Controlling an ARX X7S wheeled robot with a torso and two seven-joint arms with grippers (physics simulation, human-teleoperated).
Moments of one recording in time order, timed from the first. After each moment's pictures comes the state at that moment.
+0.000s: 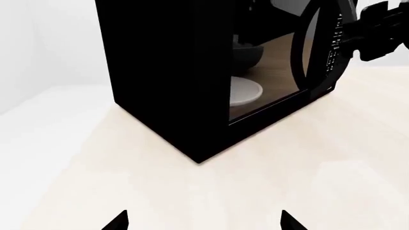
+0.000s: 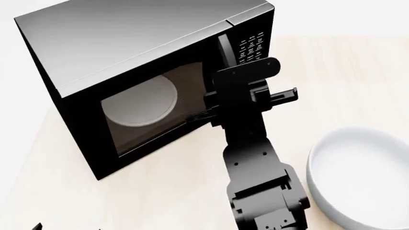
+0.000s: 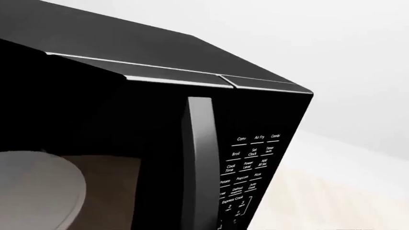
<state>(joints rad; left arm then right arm) 0.10 -0.26 0.26 0.19 -0.21 0.00 -0.22 1.11 0.03 -0.56 1.08 0.23 -0.05 0.15</state>
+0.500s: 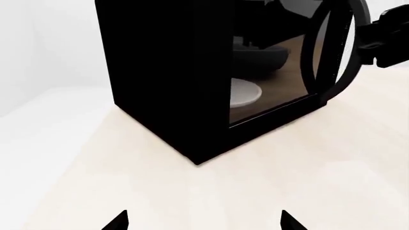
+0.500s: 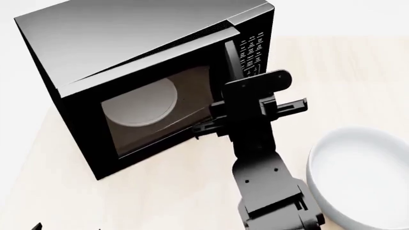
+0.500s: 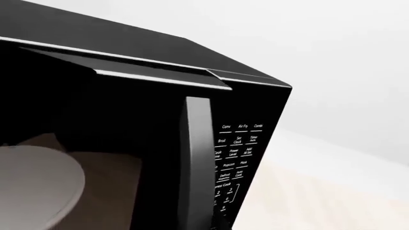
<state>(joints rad) 0.10 -0.27 0.27 0.20 -0.21 0.00 -0.23 0.98 0.14 -0.60 0.78 0.28 0.05 0.21</state>
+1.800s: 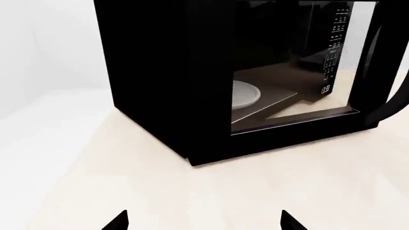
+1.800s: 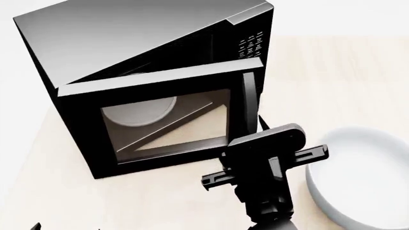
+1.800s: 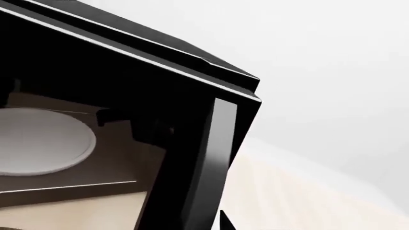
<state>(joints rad) 0.10 -0.29 0.29 0.21 -0.22 0.01 -0.26 0.64 0.39 -0.63 0.06 0.25 0.31 0.40</state>
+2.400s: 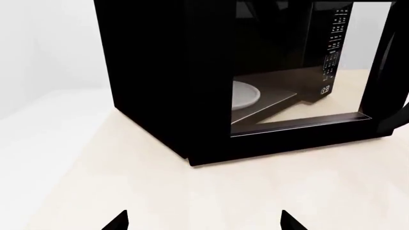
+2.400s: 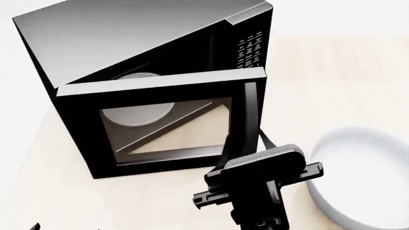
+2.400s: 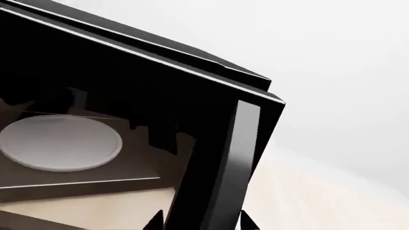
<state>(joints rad) 0.10 -0.30 0.29 0.22 -0.23 0.01 -0.27 0.55 0.42 -0.64 -0.04 0.27 0.25 0.42</state>
